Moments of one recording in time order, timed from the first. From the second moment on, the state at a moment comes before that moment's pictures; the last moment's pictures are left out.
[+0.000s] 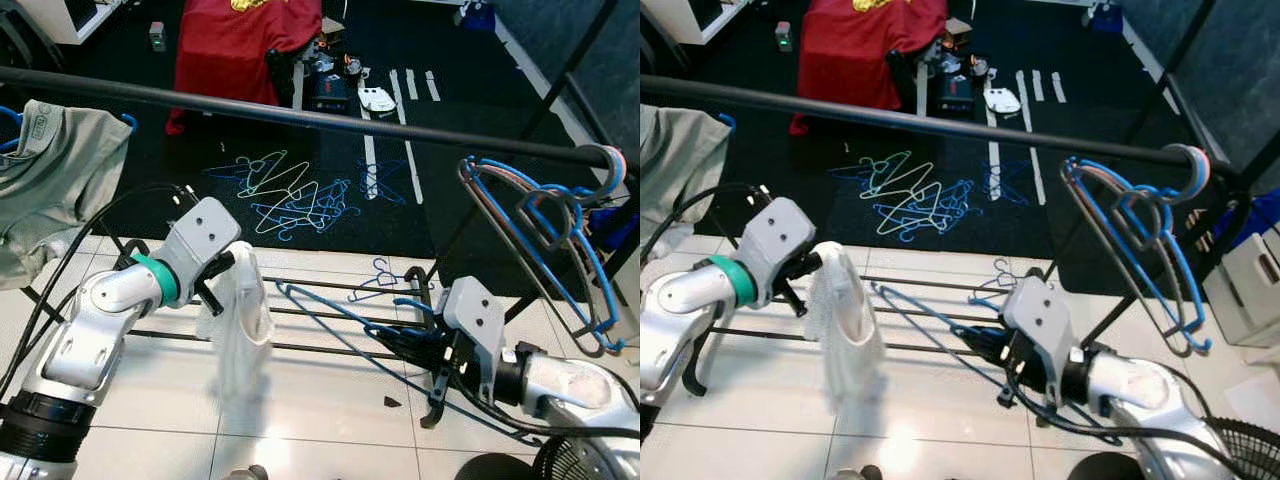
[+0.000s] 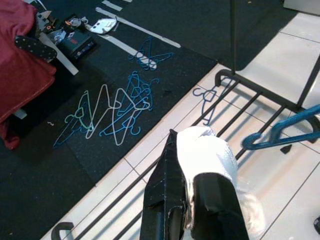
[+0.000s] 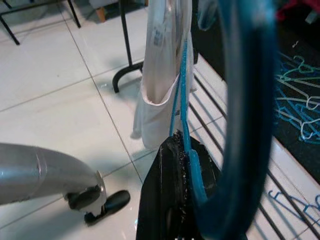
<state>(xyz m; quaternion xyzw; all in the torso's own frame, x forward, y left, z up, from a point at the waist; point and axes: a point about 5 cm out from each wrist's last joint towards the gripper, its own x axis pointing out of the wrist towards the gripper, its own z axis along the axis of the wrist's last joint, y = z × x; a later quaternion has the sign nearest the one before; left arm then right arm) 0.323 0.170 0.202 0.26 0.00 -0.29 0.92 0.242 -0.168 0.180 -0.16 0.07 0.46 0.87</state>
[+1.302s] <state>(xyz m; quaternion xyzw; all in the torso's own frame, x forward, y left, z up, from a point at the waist) 0.283 0.121 0.238 0.18 -0.07 -0.47 0.86 0.291 -0.102 0.198 -0.10 -0.05 0.43 0.89</state>
